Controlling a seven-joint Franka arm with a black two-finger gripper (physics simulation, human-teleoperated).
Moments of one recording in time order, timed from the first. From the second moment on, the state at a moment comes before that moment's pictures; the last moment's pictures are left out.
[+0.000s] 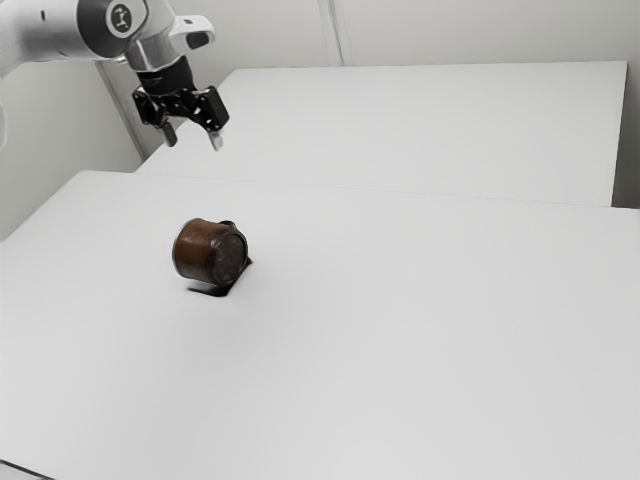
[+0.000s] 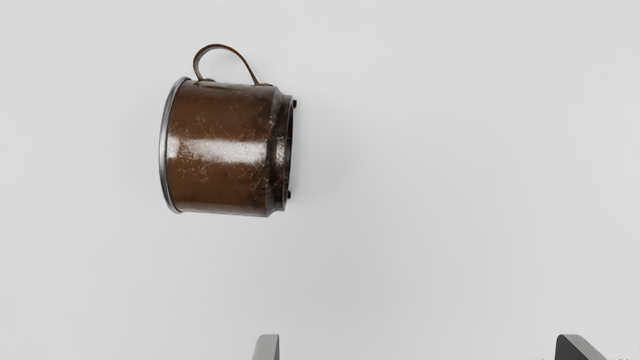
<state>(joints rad) -0.06 0.07 0.06 -1.49 0.02 1.60 0.02</state>
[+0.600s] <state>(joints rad) 0.01 0.06 0.06 -1.60 -0.05 1.61 0.01</state>
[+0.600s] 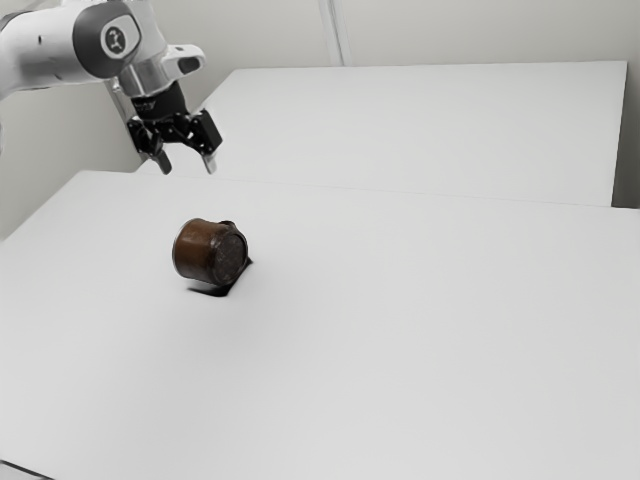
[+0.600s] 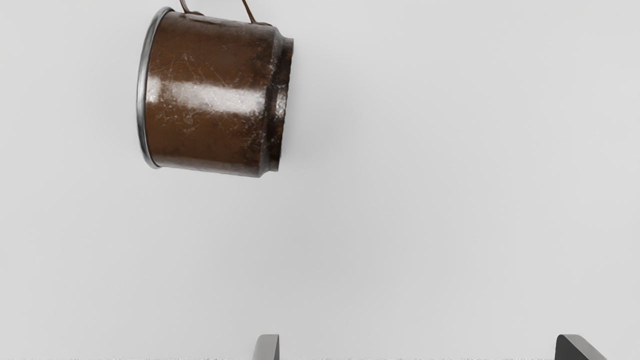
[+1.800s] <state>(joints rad) 0.44 0.56 0.06 -1.38 -0.60 1.70 0.74</state>
